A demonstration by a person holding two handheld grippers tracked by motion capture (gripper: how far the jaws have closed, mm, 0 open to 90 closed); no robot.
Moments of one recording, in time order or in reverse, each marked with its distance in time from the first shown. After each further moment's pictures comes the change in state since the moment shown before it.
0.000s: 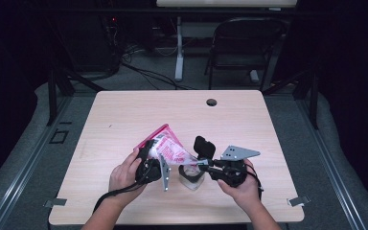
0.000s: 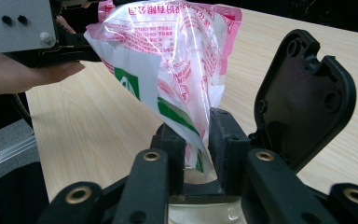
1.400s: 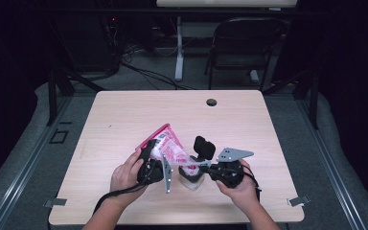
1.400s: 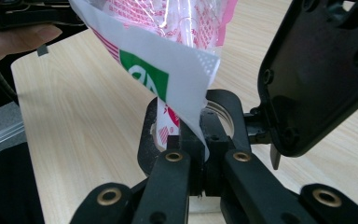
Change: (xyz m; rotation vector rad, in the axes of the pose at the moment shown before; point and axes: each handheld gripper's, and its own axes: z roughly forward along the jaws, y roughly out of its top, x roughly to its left) left arm 0.000 0.007 -0.005 -0.019 0.025 0.021; right arm -0.004 -0.011 0.012 0.084 -0.013 -0.010
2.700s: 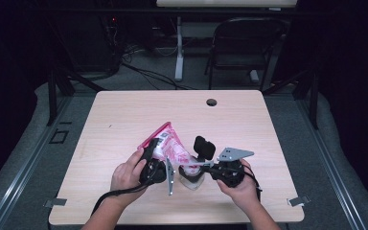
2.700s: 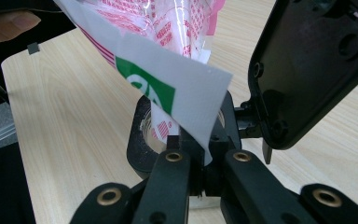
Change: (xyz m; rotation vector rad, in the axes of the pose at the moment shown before) left arm 0.002 0.008 -0.005 -0.018 0.036 0.062; right arm -0.004 -0.003 0.001 0.008 -0.016 0.011
